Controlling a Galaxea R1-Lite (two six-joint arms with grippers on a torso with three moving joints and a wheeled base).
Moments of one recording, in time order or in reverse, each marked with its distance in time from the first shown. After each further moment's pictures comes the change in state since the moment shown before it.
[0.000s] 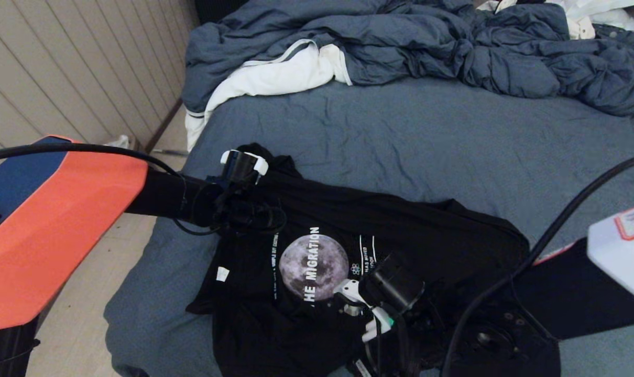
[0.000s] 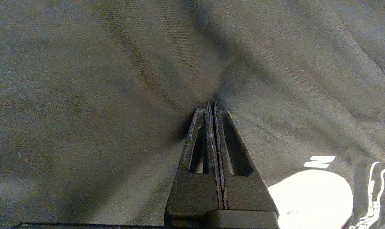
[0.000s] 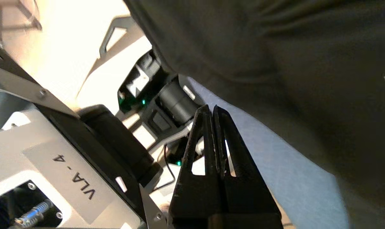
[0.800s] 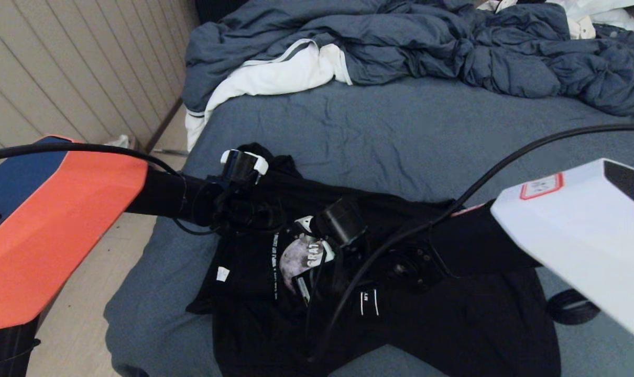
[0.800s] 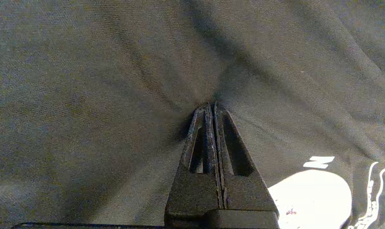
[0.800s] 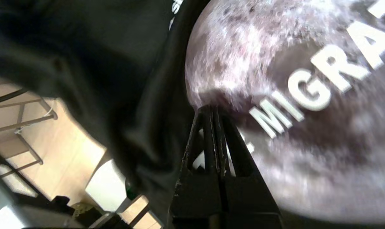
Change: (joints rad) left arm 0.002 0.000 -0.004 0.002 -0.001 -0.001; right arm -0.015 0.220 -0.475 0.004 -0.060 0.099
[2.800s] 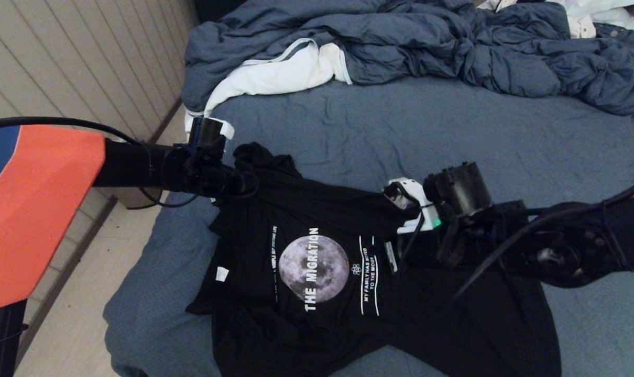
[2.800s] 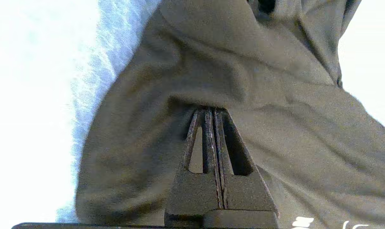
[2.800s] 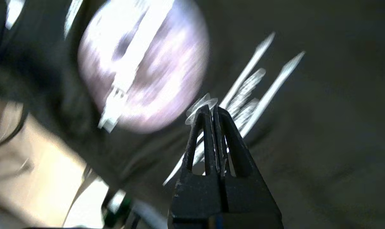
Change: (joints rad) left arm 0.134 -0.009 -0.194 0.095 0.002 0.001; right arm -0.254 -0.353 0.342 -0.153 -0.008 -0.068
